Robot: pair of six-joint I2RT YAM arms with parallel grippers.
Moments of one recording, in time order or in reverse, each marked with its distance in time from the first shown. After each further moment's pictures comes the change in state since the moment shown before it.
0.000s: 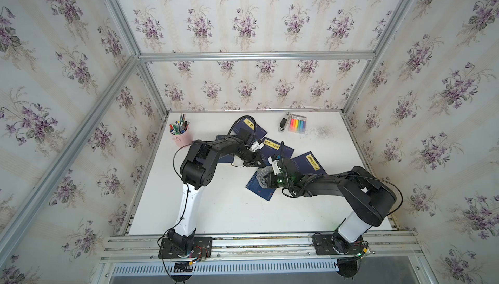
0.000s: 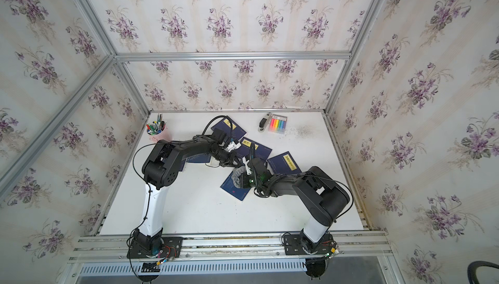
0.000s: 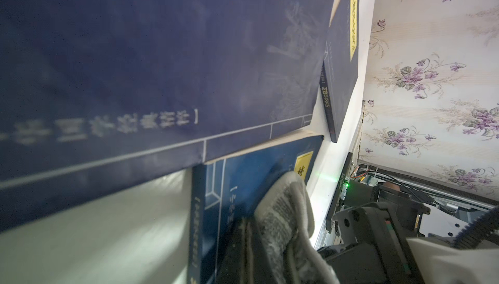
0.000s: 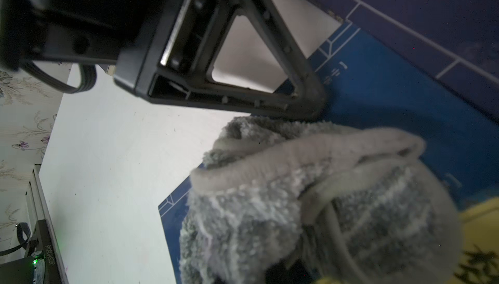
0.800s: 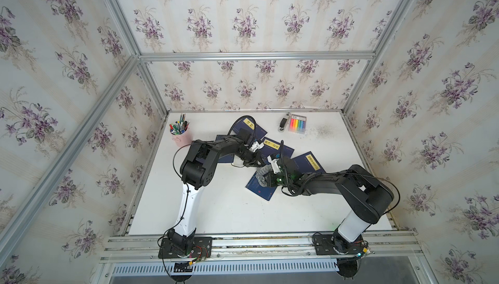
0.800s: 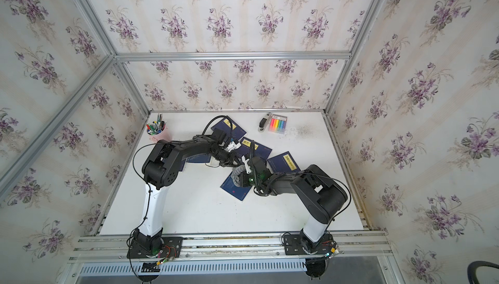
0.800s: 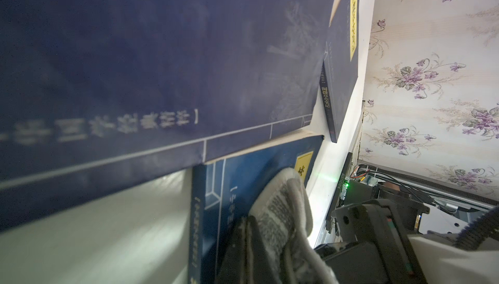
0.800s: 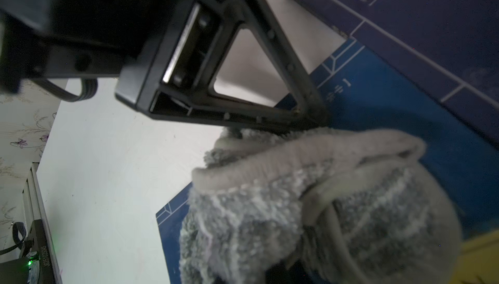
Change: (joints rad) left arm 0.000 0.001 0.000 0.000 0.000 0.000; right arm -0.016 0.027 0.018 0.020 -0.011 -0.026
